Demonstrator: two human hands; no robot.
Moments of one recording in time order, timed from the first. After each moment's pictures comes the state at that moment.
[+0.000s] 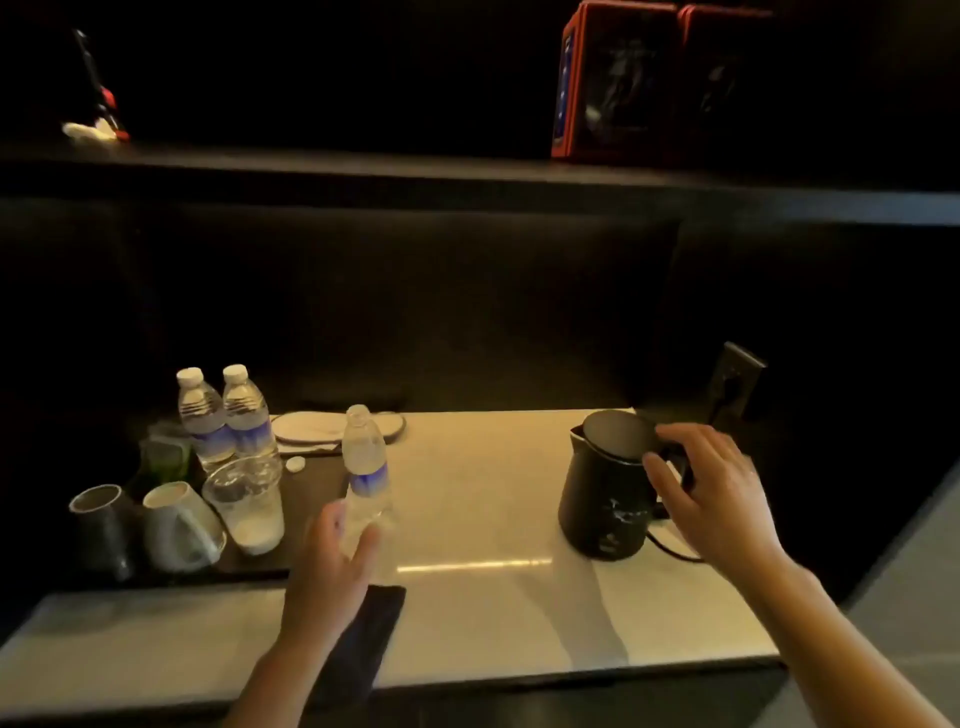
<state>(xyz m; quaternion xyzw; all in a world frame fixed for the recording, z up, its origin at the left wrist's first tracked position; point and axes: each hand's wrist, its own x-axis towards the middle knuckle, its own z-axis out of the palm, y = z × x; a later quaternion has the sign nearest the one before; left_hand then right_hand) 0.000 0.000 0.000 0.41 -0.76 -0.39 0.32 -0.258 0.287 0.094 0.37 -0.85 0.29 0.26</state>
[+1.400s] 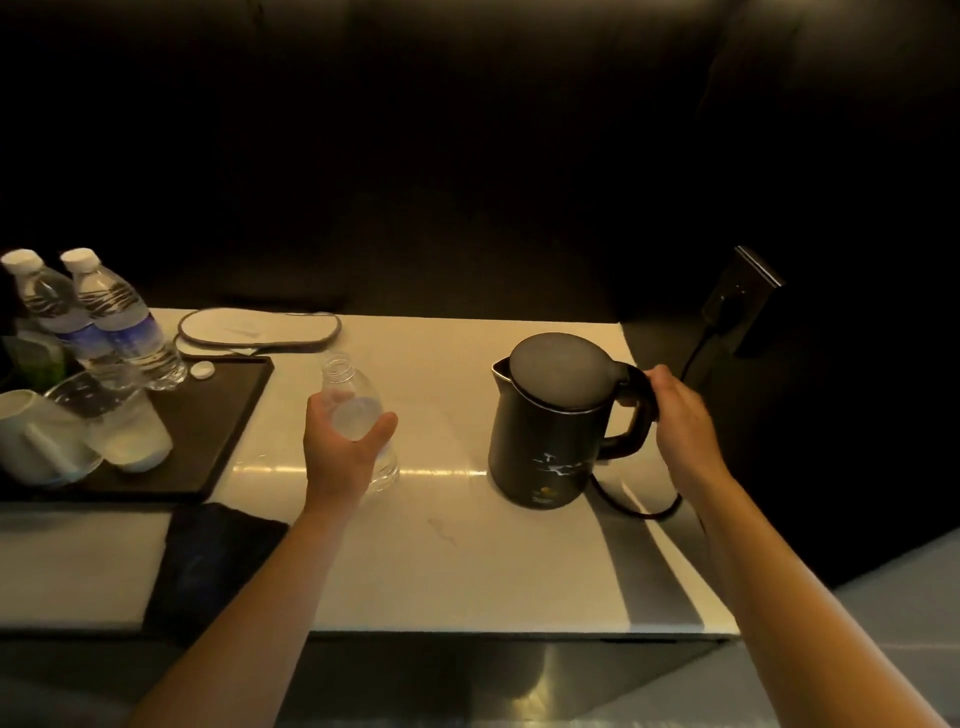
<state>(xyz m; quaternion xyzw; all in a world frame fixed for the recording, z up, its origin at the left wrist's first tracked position) -0.171 0.042 -0.035 0.42 -0.64 -0.50 0.41 -0.413 0.276 0.020 0.19 -0.76 0.60 -0.15</state>
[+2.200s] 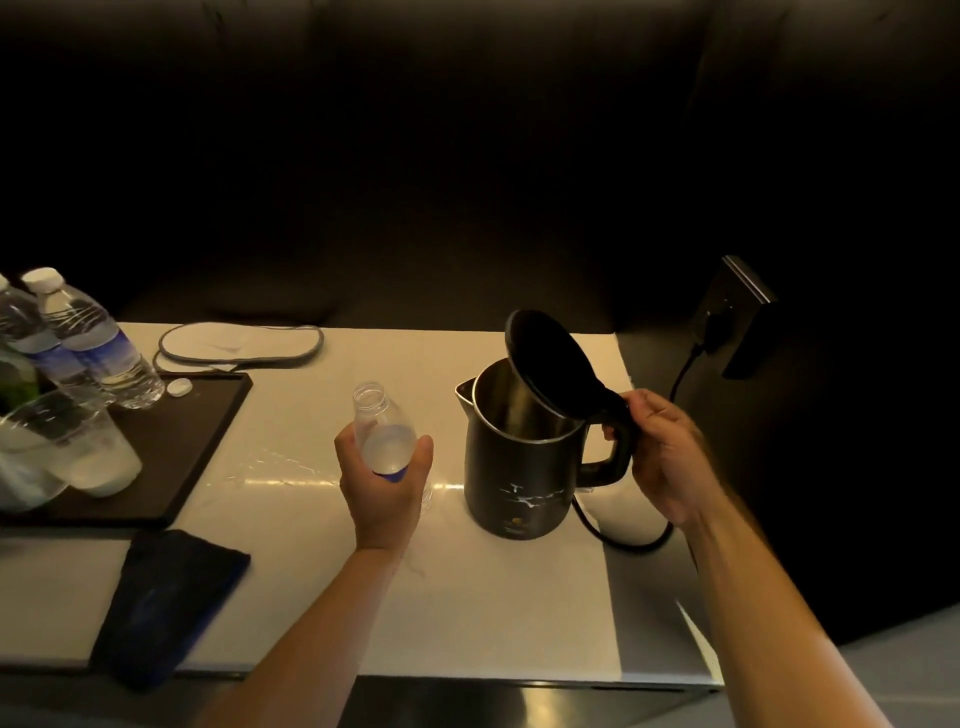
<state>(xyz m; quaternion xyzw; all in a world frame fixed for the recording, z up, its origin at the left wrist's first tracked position) -0.243 0.106 -0.054 0.44 -0.62 -0.42 0.49 -0.441 0.287 0.015 0.20 -0.59 0.72 -0.31</state>
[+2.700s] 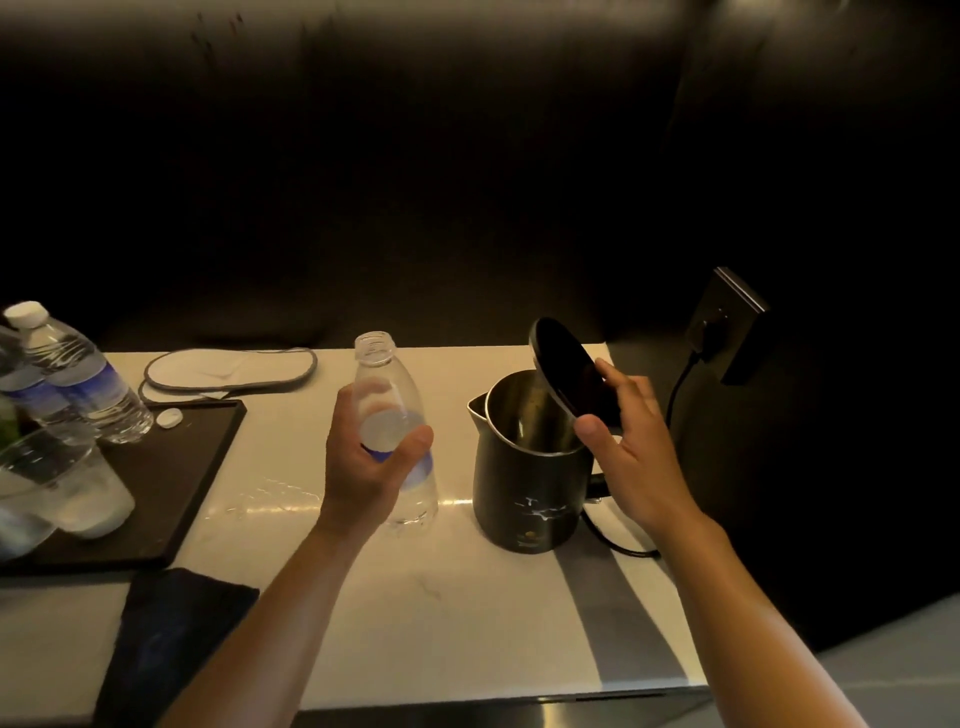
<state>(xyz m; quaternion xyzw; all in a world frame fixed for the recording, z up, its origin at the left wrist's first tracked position) -0.220 0.063 0.003 0.28 -0.72 -0.46 0.43 -0.399 0.260 0.033 0.36 -0.78 0.51 -0.06</state>
